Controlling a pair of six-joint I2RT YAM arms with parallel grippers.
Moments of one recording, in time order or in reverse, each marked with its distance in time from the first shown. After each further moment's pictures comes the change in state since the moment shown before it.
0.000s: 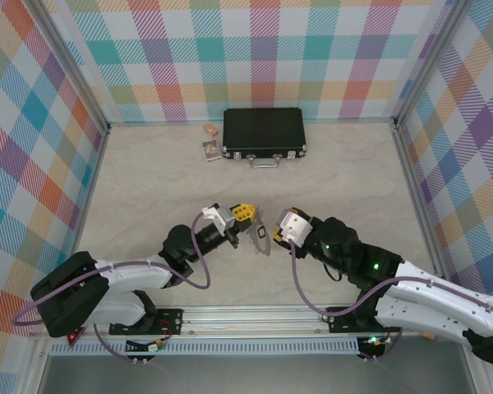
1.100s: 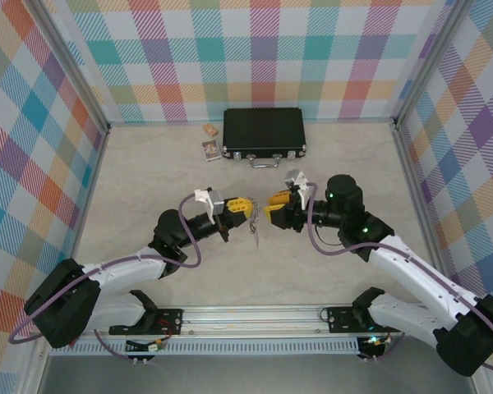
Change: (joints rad) left arm 0.162 -0.061 0.068 -0.130 0.345 -0.248; right arm -0.459 0.242 0.110 0.201 -0.912 0.468
